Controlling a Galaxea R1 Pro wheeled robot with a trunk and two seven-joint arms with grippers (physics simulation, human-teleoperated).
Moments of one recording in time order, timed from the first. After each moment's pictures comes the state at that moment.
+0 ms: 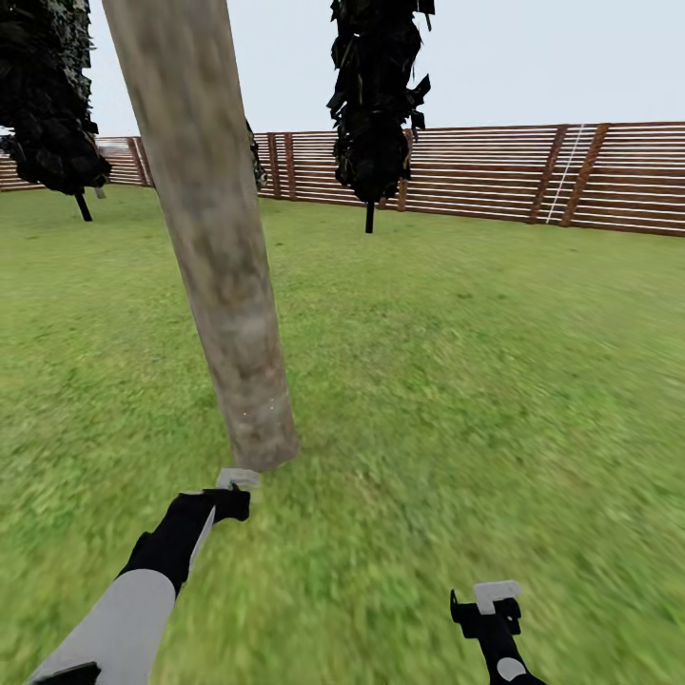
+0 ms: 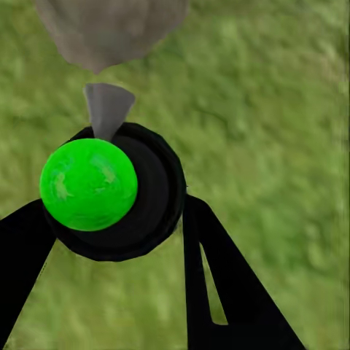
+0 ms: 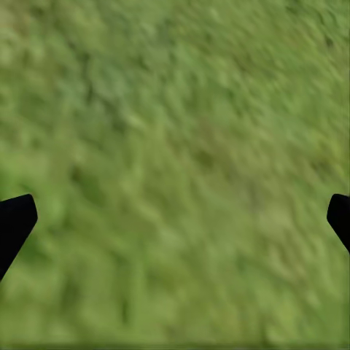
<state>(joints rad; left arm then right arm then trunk) -0.71 -0.03 0.25 -0.65 -0.36 0.45 -0.22 -0.50 -0.04 0.31 -0.15 -0.09 -0.40 -0.28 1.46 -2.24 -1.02</state>
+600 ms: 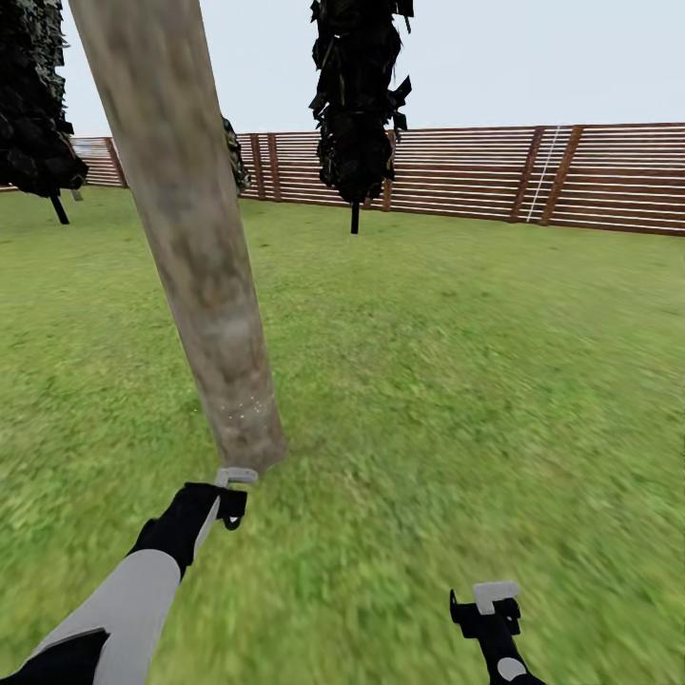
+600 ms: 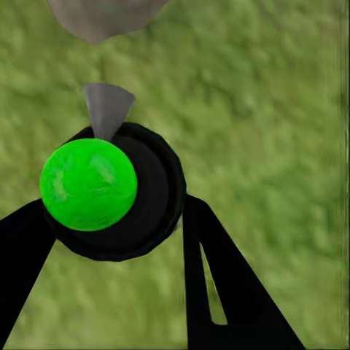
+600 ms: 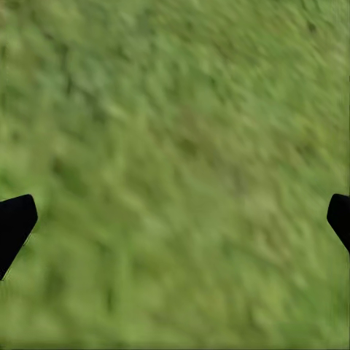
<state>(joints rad) -0.78 -0.03 0.26 -0.54 -0.35 0.54 -0.12 -0.50 -0.04 0.31 -0.15 -0.10 -0.40 -0.27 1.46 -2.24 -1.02</state>
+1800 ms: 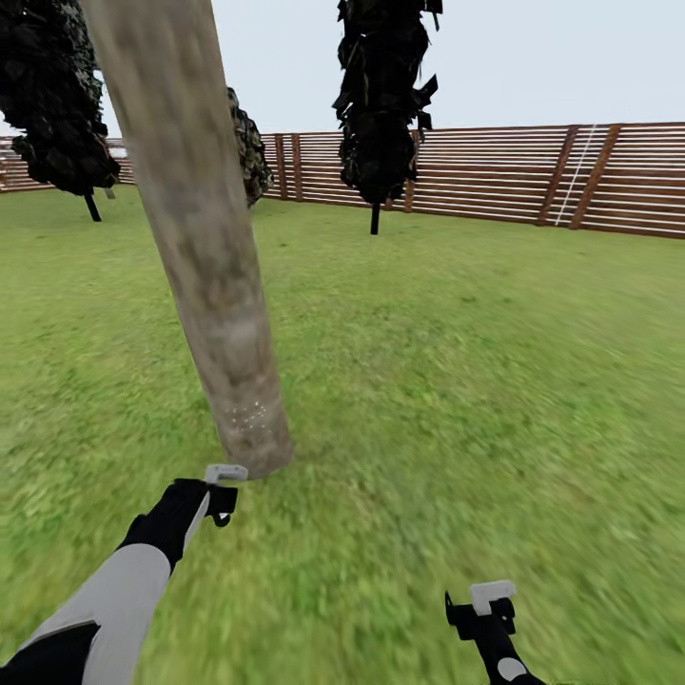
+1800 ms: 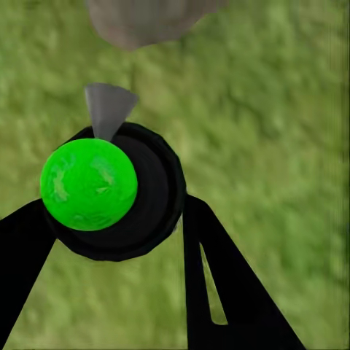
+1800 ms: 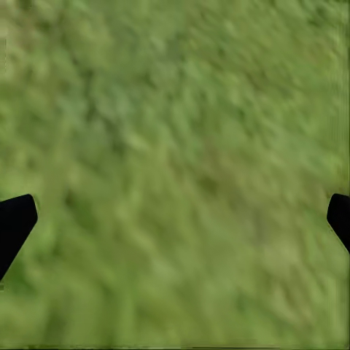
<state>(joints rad) -0.80 0.01 0.25 -0.53 -0.34 0.54 -0.11 -0.50 -0.04 0.31 -0.14 -0.10 -0.41 -0.21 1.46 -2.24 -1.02</state>
